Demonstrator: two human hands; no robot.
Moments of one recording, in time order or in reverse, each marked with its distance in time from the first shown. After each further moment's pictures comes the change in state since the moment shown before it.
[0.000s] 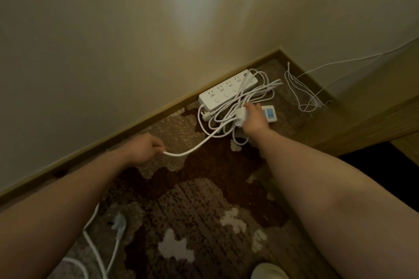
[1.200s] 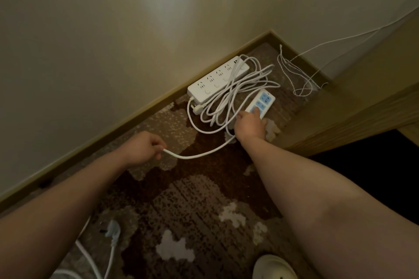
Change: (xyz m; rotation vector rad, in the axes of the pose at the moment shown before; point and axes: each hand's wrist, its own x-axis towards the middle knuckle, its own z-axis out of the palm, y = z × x) left_hand 0.022 0.011 0.017 -0.150 0.012 -0.017; right_hand -0.024 0.014 0.022 -0.178 0.057 0.213
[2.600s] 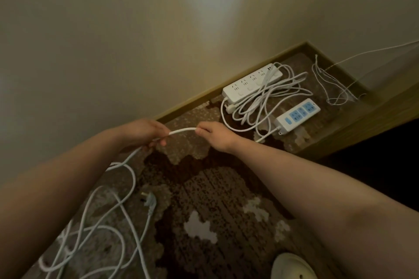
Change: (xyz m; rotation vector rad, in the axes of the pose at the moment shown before) left_hand -0.084 -0.013 -0.058 -0.362 -0.046 -0.152; right_hand -0.096 -0.093 0.031 0.278 -0.524 -0.859
